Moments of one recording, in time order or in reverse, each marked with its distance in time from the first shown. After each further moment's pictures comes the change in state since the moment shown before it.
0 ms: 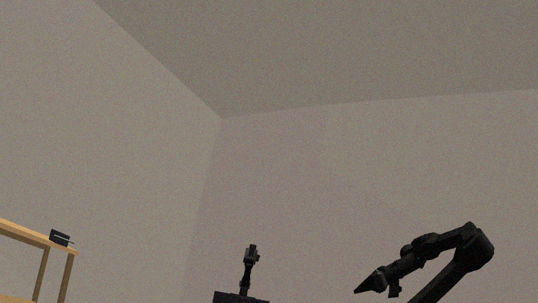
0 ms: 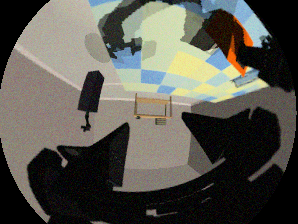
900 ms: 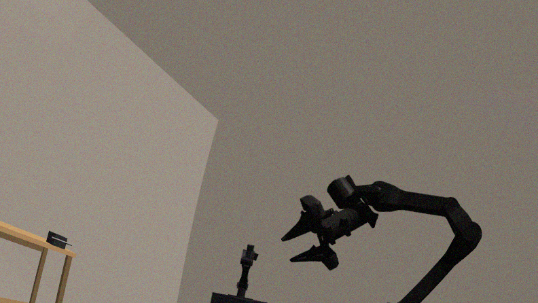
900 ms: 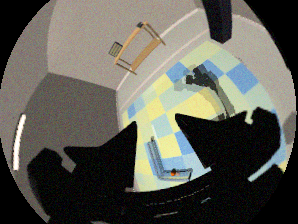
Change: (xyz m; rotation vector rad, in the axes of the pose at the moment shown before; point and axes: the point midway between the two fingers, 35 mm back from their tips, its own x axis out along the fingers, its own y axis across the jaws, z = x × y) arm 0.044 -0.260 -0.182 -2.190 0.483 -0.297
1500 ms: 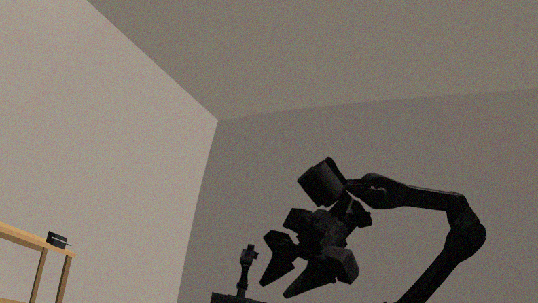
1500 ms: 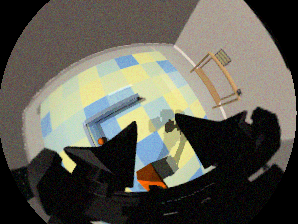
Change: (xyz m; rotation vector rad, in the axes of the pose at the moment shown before) arm 0.071 0.081 -0.211 -1.573 0.427 0.197
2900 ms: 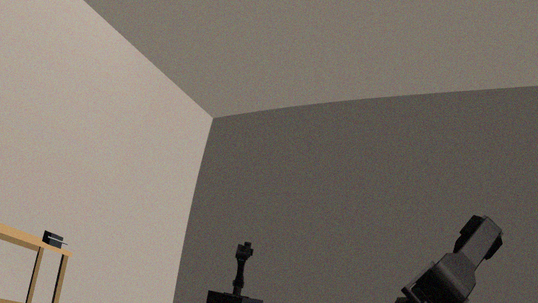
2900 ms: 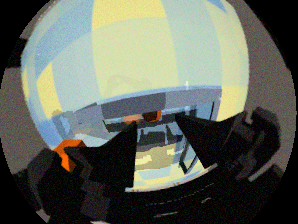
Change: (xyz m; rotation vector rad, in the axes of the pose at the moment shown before) arm 0.122 0.251 -0.115 -1.812 0.142 0.711
